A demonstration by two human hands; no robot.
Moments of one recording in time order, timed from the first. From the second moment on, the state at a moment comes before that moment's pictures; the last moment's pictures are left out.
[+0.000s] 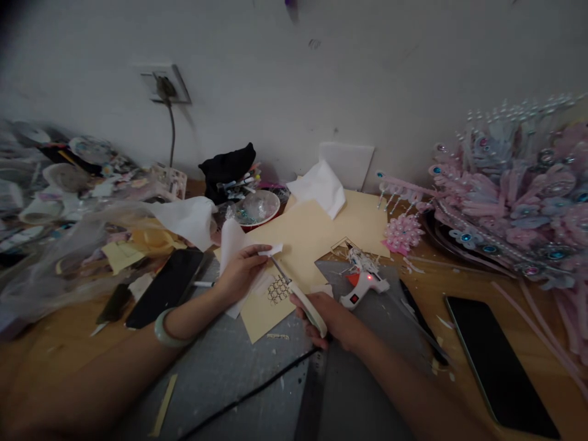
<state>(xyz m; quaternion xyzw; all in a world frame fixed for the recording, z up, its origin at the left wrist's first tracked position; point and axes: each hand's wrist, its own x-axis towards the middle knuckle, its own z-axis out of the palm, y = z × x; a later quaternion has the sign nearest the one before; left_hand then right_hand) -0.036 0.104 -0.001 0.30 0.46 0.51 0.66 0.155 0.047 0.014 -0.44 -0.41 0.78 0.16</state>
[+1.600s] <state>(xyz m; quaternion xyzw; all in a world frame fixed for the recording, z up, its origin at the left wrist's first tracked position) -0.035 0.105 -0.003 0.30 0.45 0.53 0.65 0.155 0.043 0.006 -0.43 -0.44 0.77 0.19</state>
